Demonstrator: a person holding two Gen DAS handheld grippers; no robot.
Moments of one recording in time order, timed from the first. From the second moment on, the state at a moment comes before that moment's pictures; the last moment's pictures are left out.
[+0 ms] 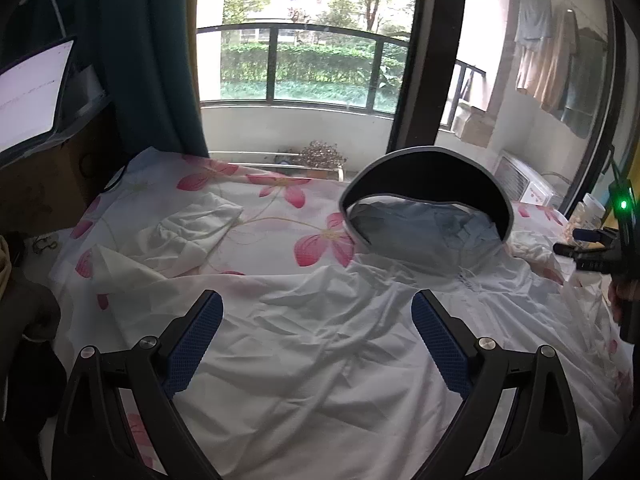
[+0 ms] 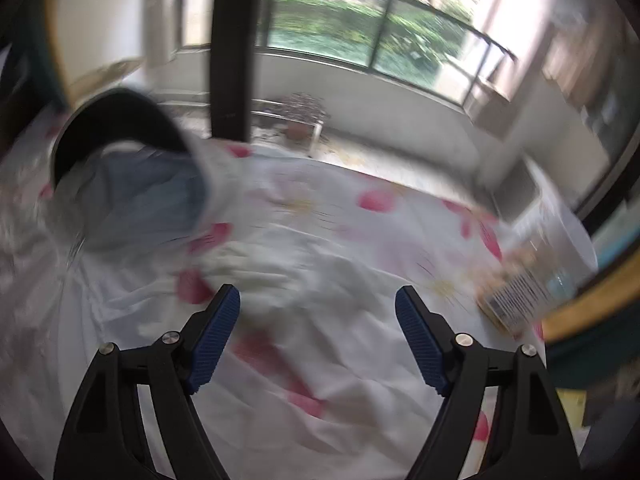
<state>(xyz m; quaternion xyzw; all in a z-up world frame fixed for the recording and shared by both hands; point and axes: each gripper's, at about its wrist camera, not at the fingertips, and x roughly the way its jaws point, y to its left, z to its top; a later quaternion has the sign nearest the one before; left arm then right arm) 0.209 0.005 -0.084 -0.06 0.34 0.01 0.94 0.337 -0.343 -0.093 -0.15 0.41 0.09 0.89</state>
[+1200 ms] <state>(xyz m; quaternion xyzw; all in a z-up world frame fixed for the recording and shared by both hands) 0.178 0.051 -0.060 -0.10 0.33 0.04 0.94 0.208 -0.400 0.070 0.01 0.24 0.10 0.97</state>
